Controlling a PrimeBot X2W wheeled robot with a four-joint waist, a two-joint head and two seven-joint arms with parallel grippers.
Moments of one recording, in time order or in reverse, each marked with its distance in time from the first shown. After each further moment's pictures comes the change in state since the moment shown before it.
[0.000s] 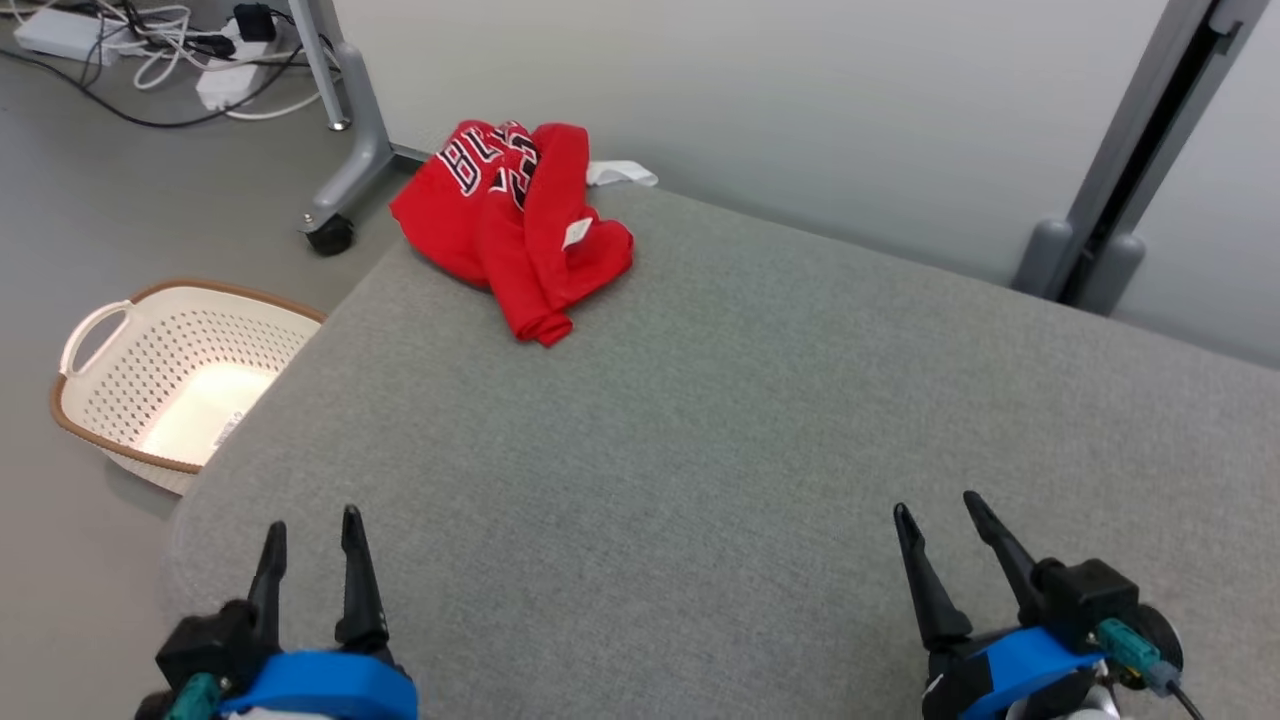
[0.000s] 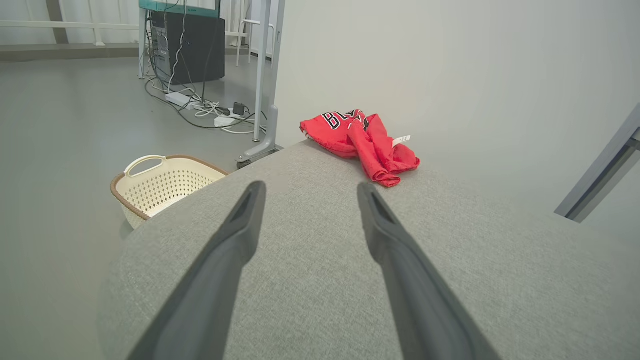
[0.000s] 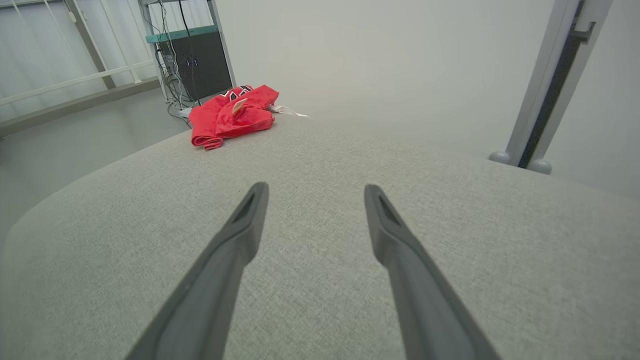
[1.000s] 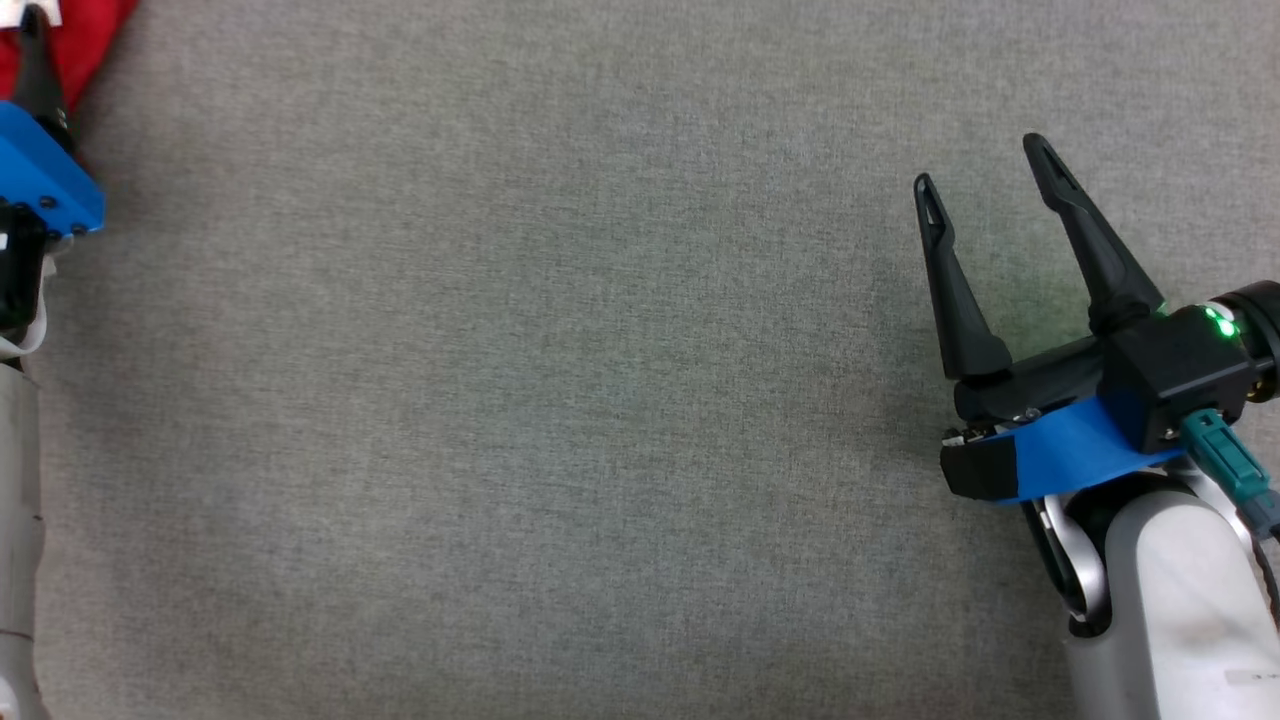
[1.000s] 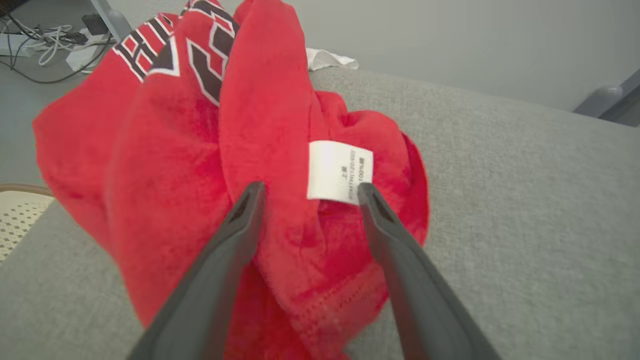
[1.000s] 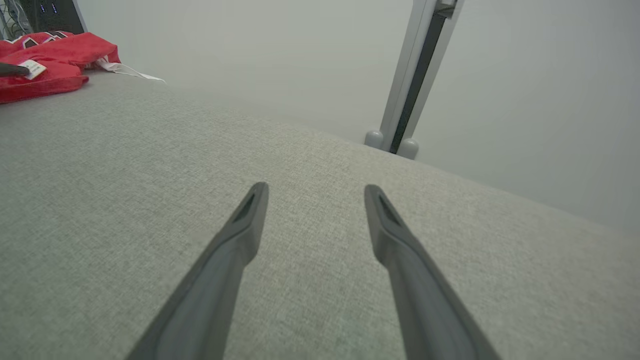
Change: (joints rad) left arm -0.919 0.280 0.056 0.448 -0.074 -0.115 0.426; right arm -0.296 0.000 0.001 -0.481 -0.233 0.000 0.244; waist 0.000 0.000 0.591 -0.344
